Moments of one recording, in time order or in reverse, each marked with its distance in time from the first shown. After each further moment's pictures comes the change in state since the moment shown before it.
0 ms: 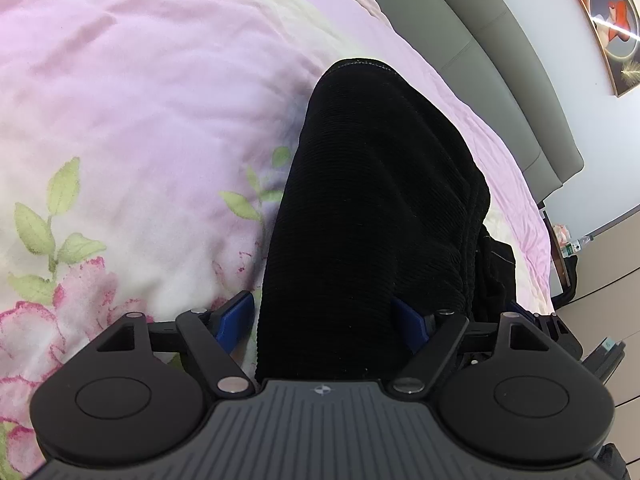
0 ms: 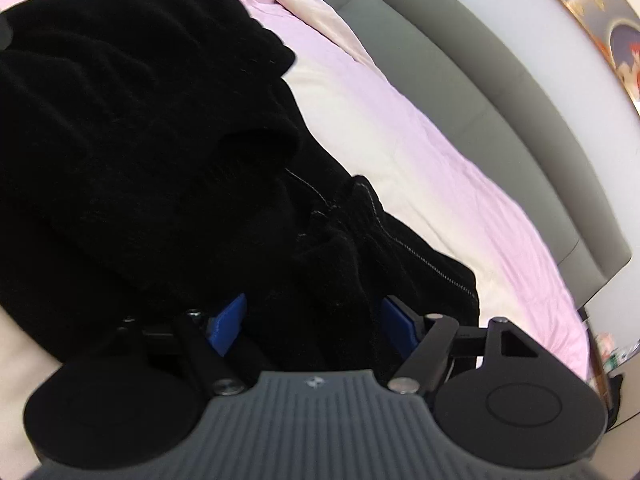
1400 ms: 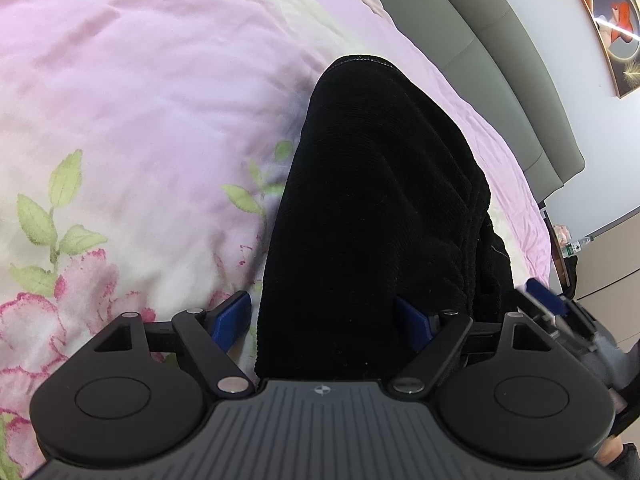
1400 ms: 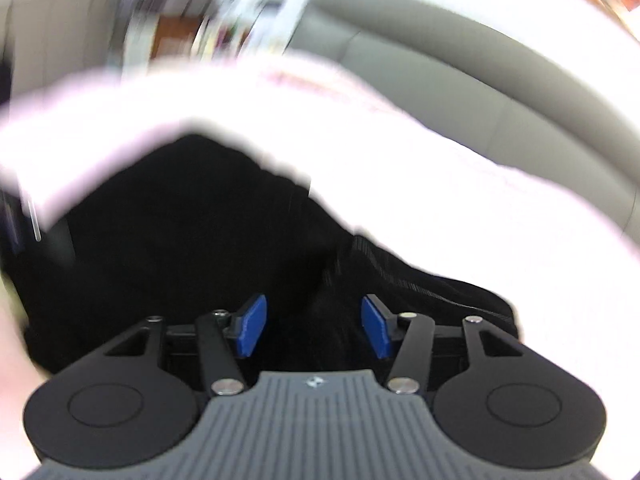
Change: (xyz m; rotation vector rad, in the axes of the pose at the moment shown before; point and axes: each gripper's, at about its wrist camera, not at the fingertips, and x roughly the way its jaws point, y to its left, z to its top) left arm 0.003 0.003 -0.001 -0.007 0.008 -0.001; right arm -0.035 -0.041 0.041 0.374 -0.195 0.262
